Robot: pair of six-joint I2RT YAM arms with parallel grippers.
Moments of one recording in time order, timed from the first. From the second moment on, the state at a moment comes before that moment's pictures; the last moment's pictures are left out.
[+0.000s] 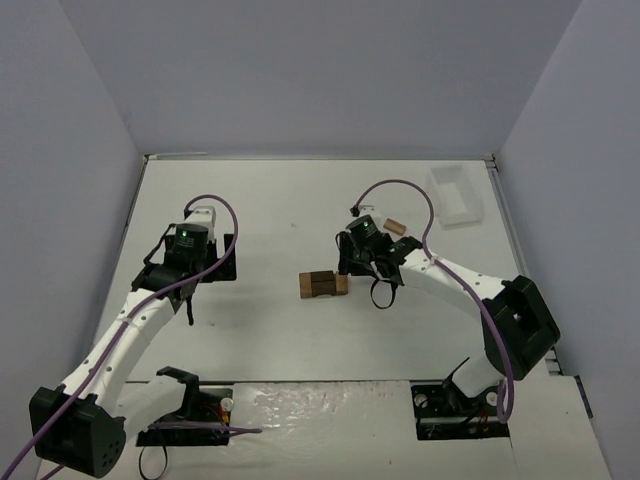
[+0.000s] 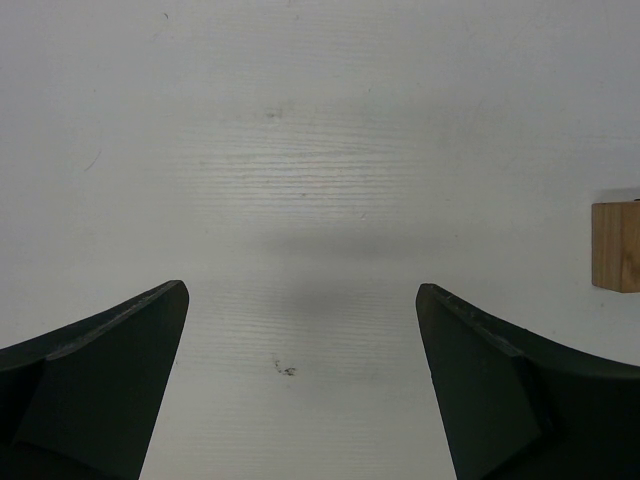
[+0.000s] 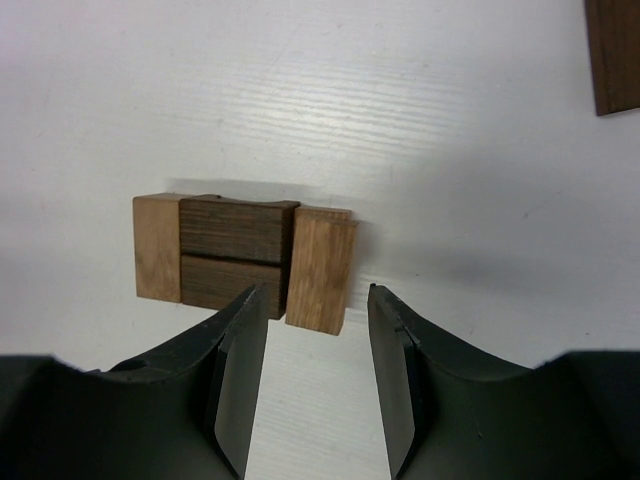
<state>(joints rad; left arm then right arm) -0.28 1.01 0.84 -0.61 -0.21 -0.22 0.67 1.53 0.98 -0.34 0.15 0.57</state>
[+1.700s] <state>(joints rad) -0.28 1.01 0.84 -0.61 -0.21 -0.20 0.58 1.68 0.99 -0.35 0.10 0.53</state>
